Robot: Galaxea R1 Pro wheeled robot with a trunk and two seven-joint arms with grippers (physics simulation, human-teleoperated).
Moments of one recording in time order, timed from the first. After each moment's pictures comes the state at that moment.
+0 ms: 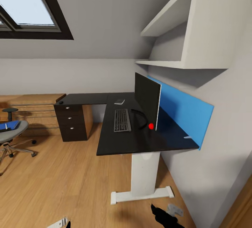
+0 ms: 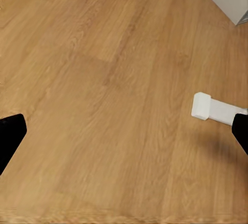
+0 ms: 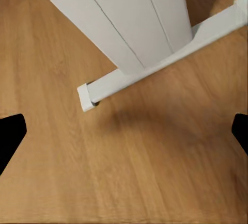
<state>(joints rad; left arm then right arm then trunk) 0.07 0.01 0.11 -0.98 0.28 -0.06 0.14 -0.34 0.00 0.28 -0.39 -0.72 -0.12 0.09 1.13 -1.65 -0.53</state>
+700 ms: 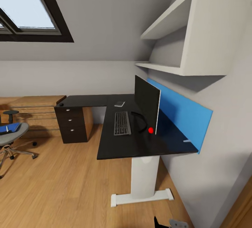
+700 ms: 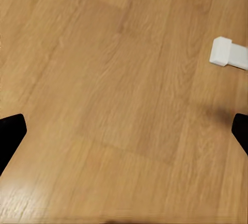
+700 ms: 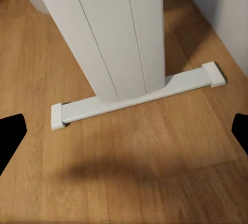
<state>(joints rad) 0.07 0.01 0.11 -0.79 0.27 -0.05 0.14 -0.34 0.05 0.34 -0.08 -0.54 -0.61 0.09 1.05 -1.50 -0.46</state>
